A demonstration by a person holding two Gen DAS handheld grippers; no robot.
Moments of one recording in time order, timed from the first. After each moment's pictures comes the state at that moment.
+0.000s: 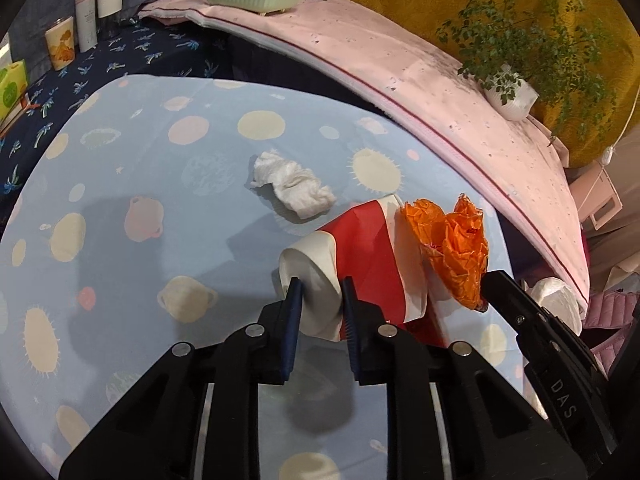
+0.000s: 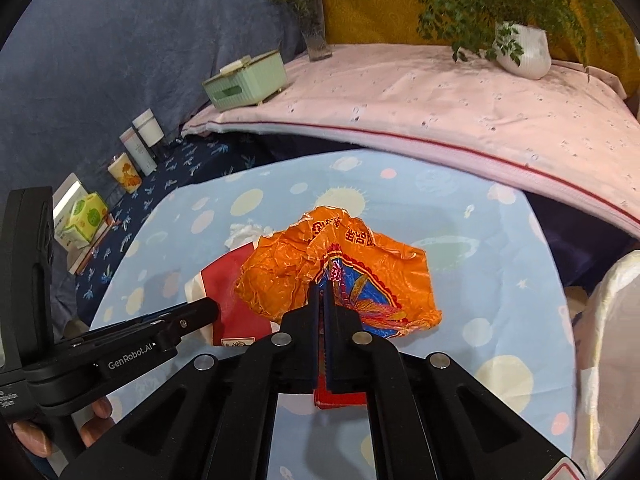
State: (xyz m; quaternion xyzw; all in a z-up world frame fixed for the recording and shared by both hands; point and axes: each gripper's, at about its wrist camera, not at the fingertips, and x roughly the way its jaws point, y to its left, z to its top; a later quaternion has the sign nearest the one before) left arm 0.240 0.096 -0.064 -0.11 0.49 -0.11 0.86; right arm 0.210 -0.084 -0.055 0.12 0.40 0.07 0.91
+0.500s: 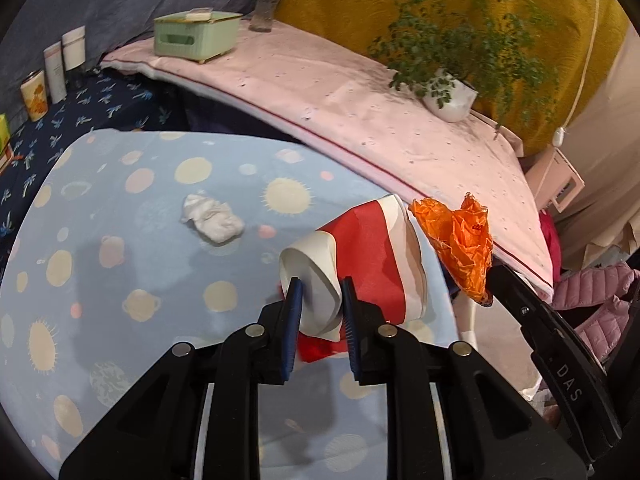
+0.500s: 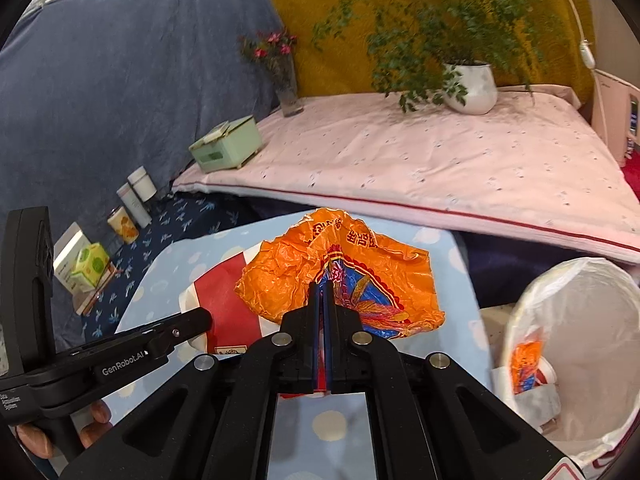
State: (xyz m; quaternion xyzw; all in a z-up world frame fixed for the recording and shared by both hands) left arm 0.203 0.033 0.000 -0.08 0.45 -0.17 0.87; right arm 0.155 -0.152 0.002 0.15 0.33 0.02 0.93
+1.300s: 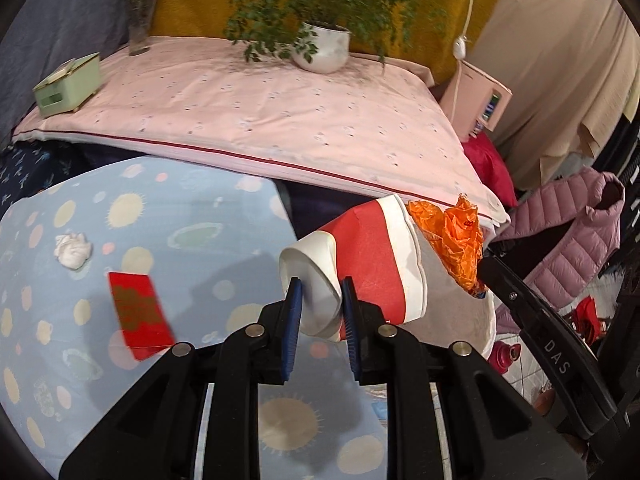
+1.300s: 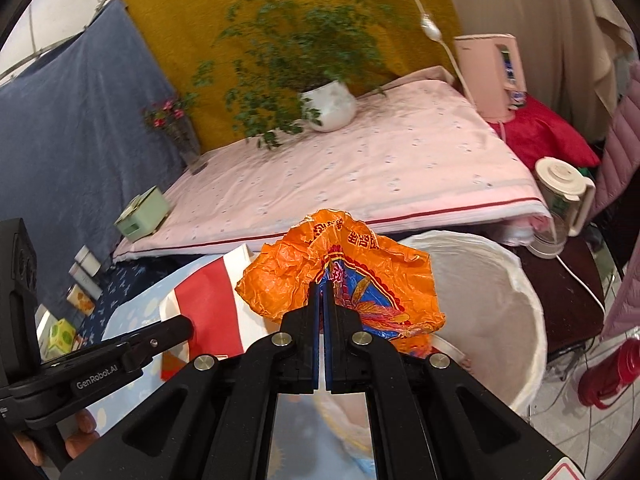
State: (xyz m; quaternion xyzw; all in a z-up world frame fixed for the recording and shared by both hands) left arm 0.152 -0.146 0.008 0.02 0.45 -0.29 0.85; right arm 0.063 -0.317 -0.009 0.24 0.29 -0.11 0.92
